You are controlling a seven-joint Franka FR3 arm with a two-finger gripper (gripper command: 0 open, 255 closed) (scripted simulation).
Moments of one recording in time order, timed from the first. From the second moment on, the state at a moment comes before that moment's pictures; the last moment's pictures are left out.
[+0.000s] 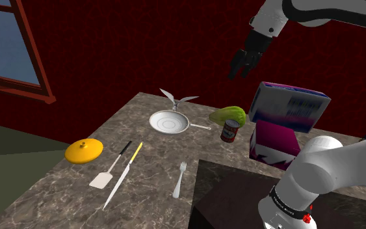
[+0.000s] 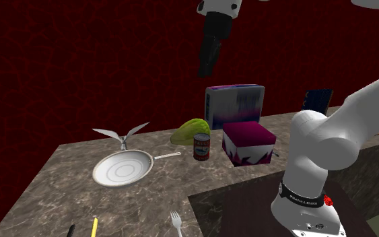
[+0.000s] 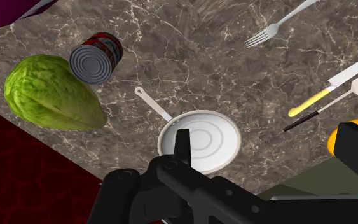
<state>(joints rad) -0.02 -0.81 0.04 -2.26 0.09 1.68 0.03</state>
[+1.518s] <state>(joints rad) -0.04 -0.44 -0.27 -2.50 -0.08 2.11 -0.50</state>
